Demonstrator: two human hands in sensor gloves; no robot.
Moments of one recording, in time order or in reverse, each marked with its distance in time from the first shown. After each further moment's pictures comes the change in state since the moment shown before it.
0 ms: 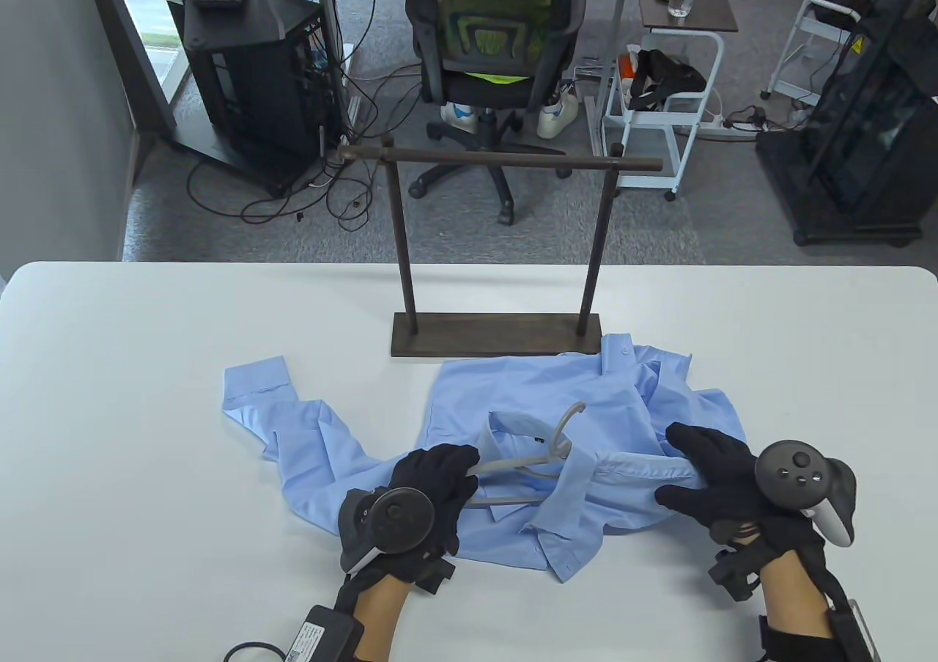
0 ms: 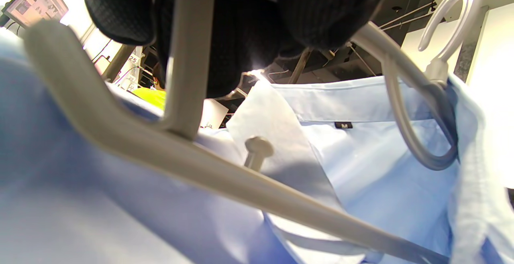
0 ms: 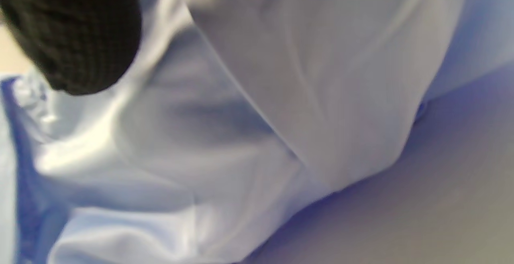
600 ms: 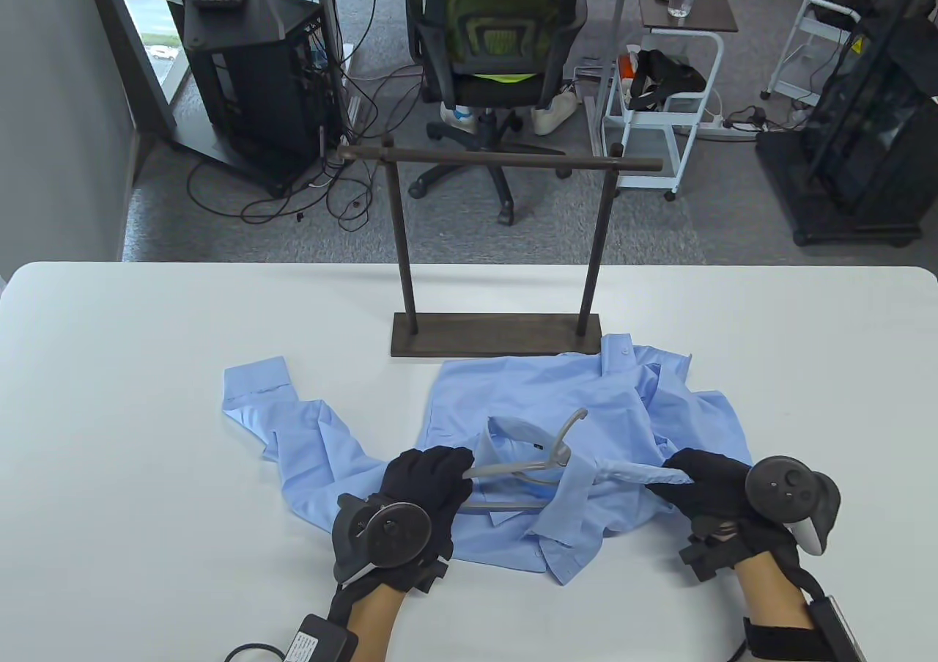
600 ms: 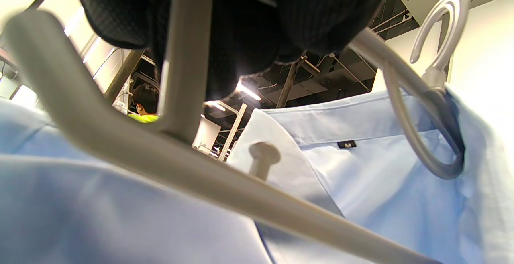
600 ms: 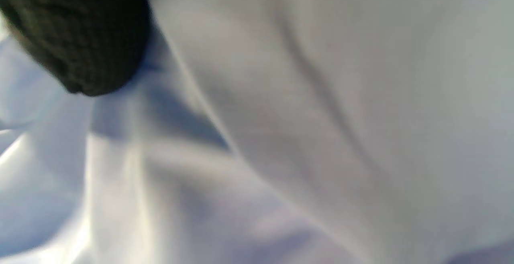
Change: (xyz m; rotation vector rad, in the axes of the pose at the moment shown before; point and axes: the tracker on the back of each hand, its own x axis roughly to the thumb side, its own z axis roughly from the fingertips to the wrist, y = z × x) left_hand 0.009 0.014 0.007 0.073 -0.048 -0.091; right_hand -0.005 0.014 -0.004 -0.270 -0.109 -0.054
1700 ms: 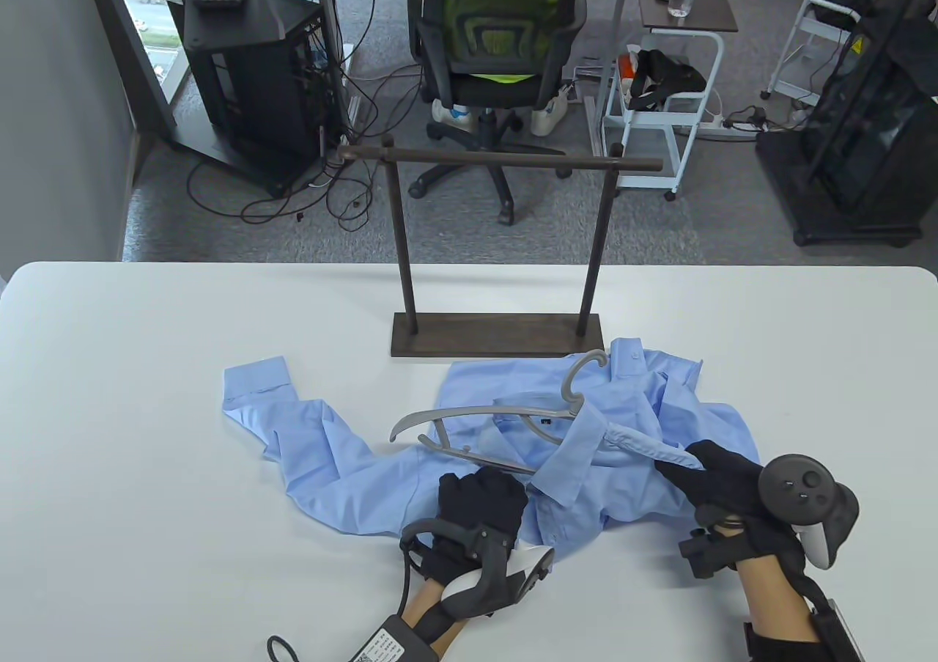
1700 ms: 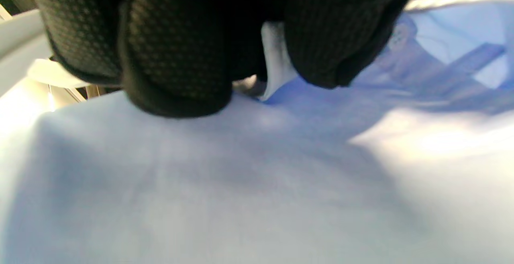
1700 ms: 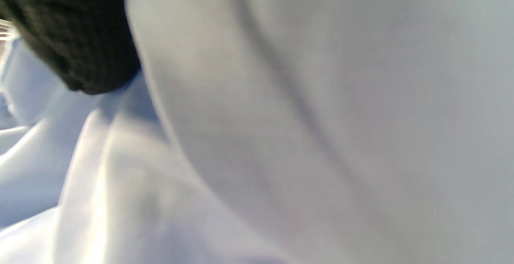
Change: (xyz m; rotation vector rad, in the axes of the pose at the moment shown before) left_hand 0.083 -0.063 -0.003 -0.085 -0.144 -0.689; right_hand 0.016 -0.021 0.006 -0.095 0.186 0.023
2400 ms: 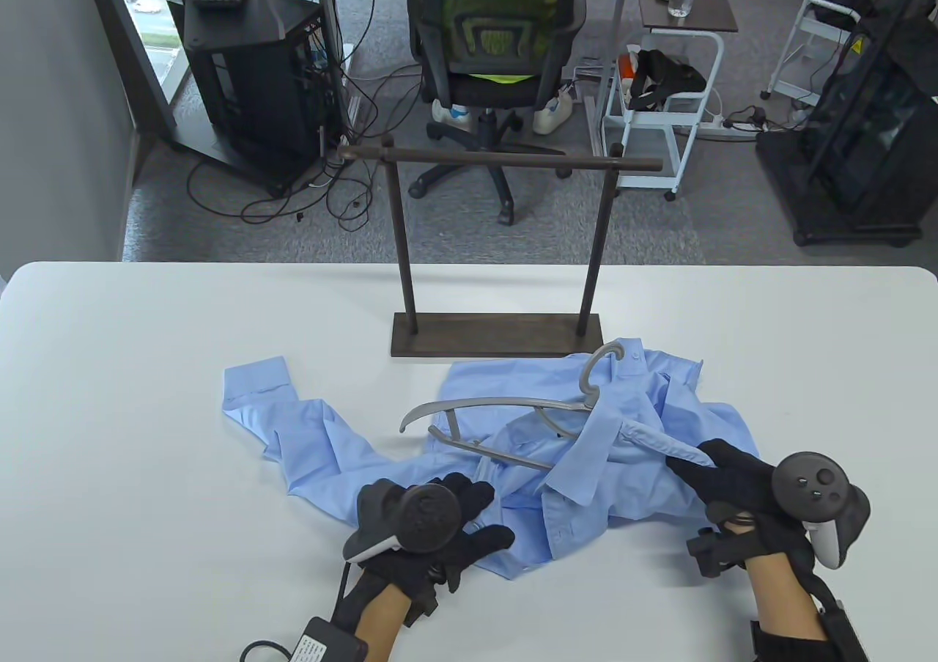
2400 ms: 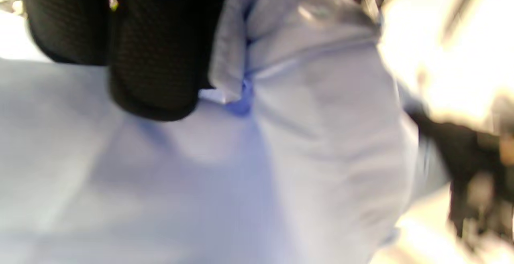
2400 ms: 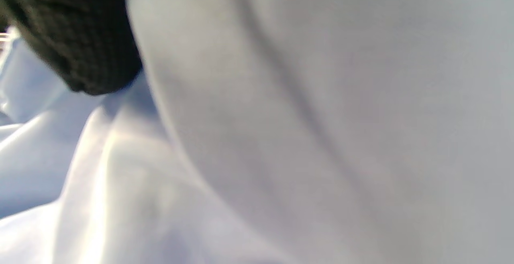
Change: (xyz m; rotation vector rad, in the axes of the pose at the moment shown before) left_hand -0.103 0.002 0.011 -0.259 0.086 0.899; right_hand -0.015 -0.006 -0.003 0.006 0.046 -0.075
